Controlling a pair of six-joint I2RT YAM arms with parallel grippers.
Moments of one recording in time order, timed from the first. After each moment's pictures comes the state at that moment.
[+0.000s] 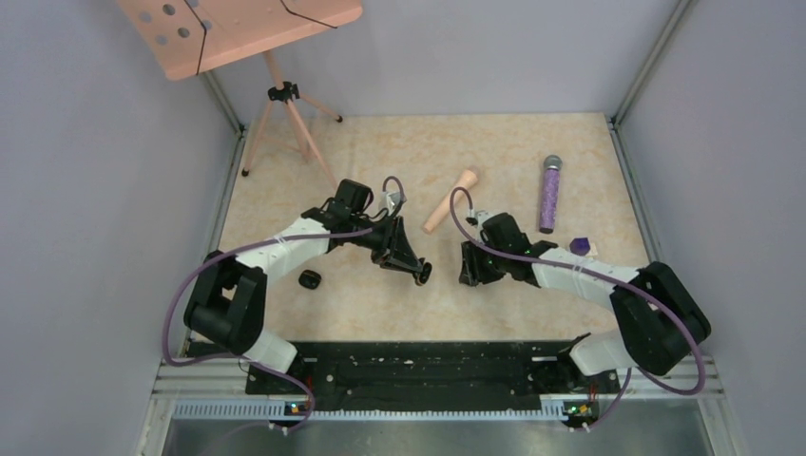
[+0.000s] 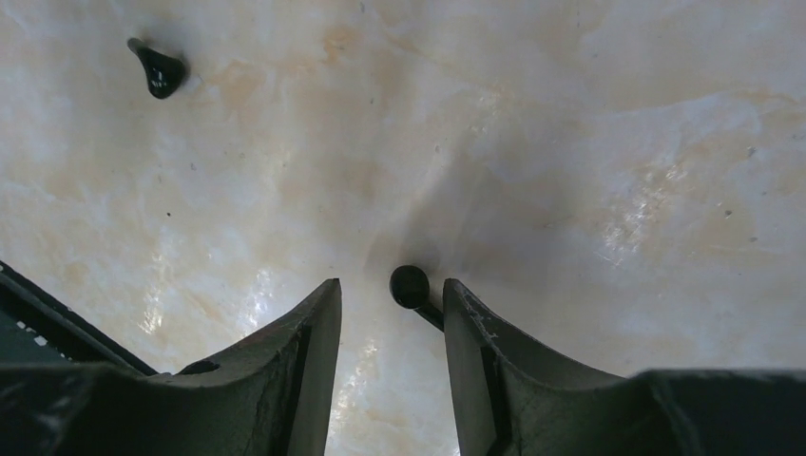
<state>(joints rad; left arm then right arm) -0.47 1.53 0.95 -0.34 1.01 -0.61 0.60 1.37 0.64 -0.17 -0.18 0.33</state>
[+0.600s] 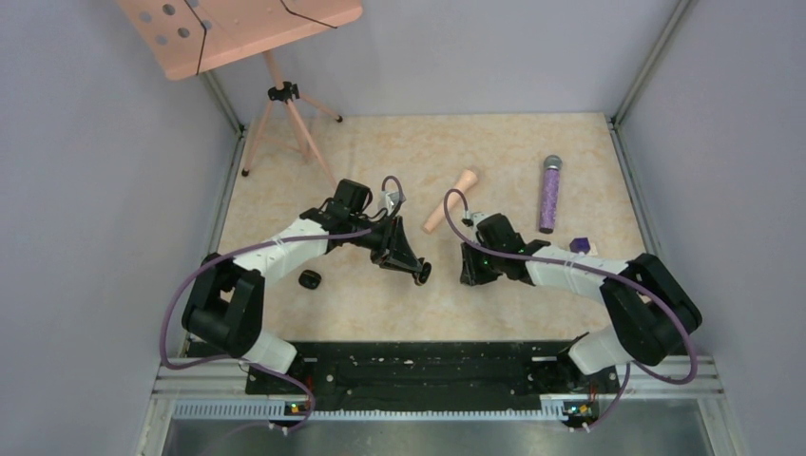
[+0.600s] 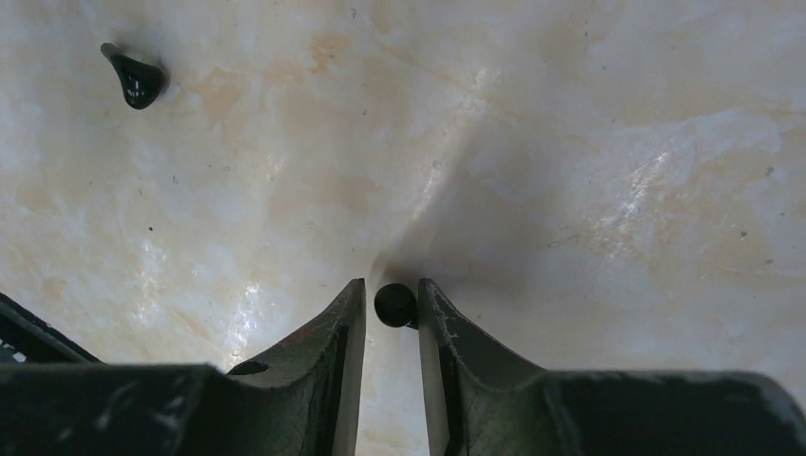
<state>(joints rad) -0.47 1.51 0.94 -0.34 1.00 -0.61 0.62 1.45 0.66 -0.15 -0.16 0.33</state>
